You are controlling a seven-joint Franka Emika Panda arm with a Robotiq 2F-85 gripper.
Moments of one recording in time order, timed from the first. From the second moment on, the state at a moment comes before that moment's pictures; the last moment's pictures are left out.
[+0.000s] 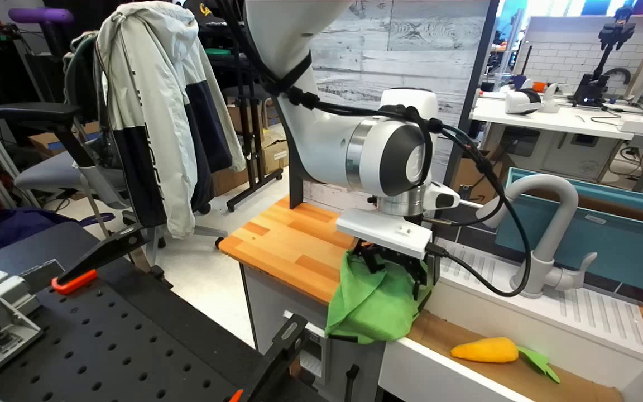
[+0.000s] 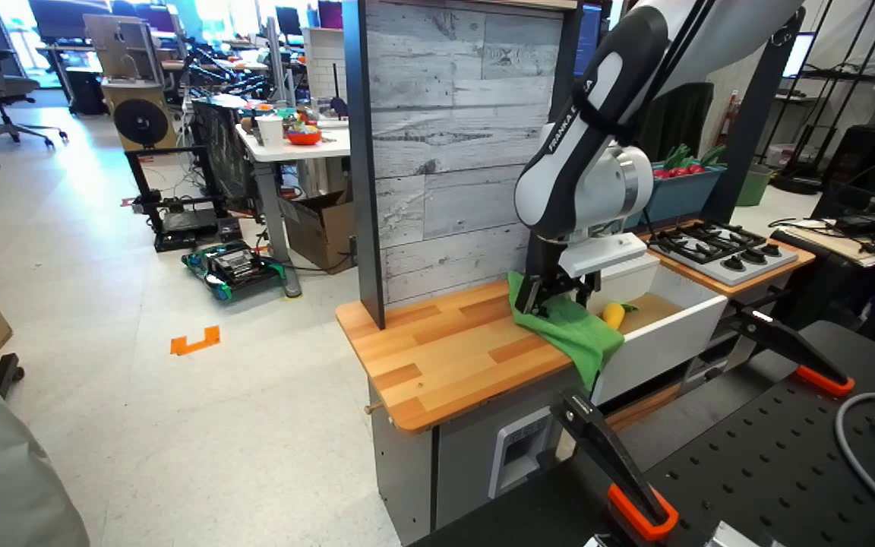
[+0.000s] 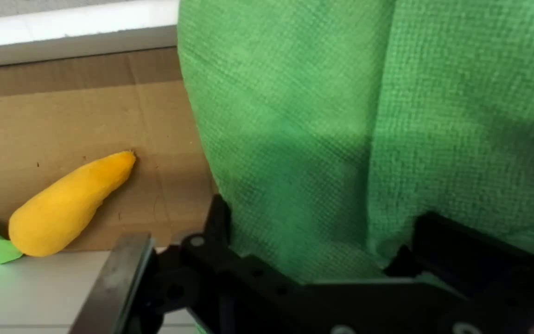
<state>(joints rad) -0.07 1.18 -0.10 -1.48 -0.07 2.58 -0.03</state>
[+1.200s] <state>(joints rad) -0.07 1.11 -0.06 -1.57 -0.07 2.62 -0.04</state>
